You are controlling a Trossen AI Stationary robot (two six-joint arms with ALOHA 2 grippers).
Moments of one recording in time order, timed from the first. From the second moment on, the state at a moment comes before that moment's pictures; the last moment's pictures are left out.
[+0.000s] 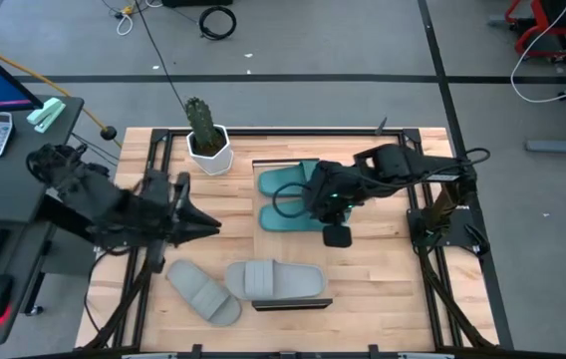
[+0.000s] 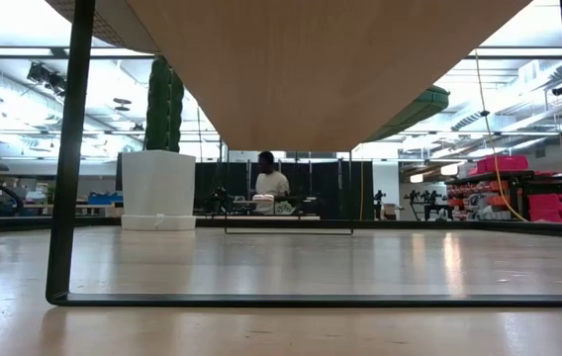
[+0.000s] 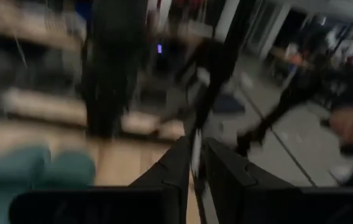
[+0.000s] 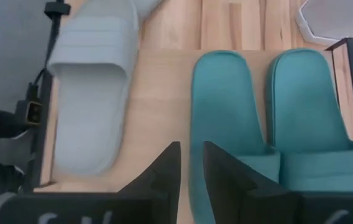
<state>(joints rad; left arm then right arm) -0.60 1.17 1.62 -0.57 -0.46 -0.38 0.16 1.80 2.23 -1.44 0.03 0.14</state>
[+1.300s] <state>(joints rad) -0.31 1.05 0.99 -0.88 0.36 -0.45 0.43 1.50 1.69 -0.93 0.05 0.53</state>
